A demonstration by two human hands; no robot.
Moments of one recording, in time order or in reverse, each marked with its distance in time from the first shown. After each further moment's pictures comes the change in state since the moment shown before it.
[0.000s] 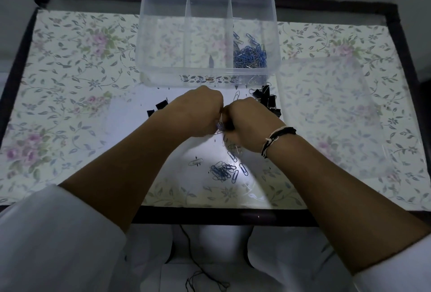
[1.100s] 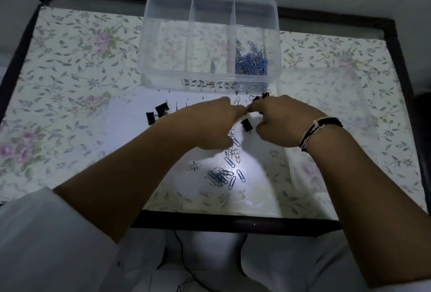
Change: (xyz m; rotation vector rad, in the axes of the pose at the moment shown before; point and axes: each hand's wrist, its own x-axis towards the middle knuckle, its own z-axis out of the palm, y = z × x) left_hand -0.008 0.020 -0.005 -0.083 -0.088 0.162; right_hand -0.027 0.016 -0.061 0.032 -0.196 0.245
